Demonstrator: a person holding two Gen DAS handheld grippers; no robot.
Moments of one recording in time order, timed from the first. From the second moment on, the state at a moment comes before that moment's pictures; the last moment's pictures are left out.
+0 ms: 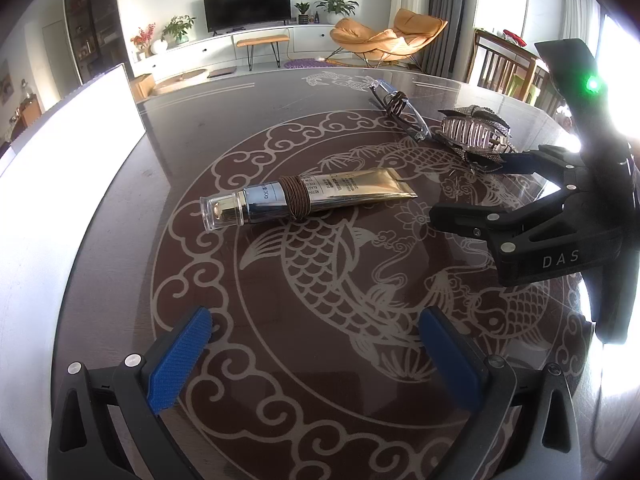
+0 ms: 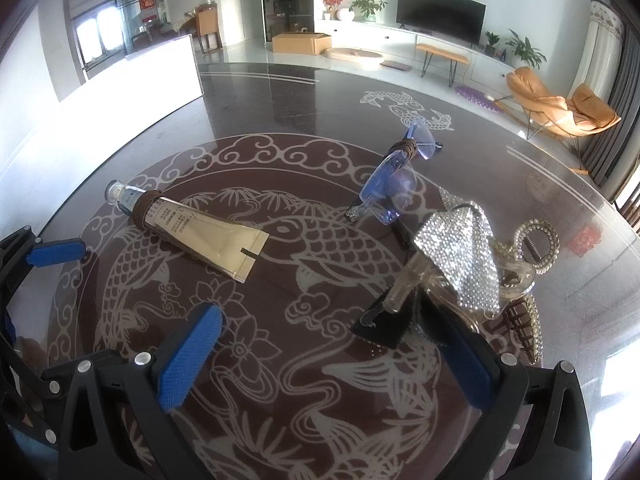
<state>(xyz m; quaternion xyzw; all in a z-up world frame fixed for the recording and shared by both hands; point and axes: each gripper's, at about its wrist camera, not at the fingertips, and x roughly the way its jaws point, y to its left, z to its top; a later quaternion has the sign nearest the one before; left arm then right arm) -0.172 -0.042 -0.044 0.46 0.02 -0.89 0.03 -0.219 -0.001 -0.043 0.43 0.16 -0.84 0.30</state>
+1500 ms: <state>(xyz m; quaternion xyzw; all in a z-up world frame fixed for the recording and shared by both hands) -0.156 -0.059 -0.023 0.44 -0.11 -0.89 -0.02 -0.217 0.000 -0.043 0.43 0.16 -0.84 0.30</state>
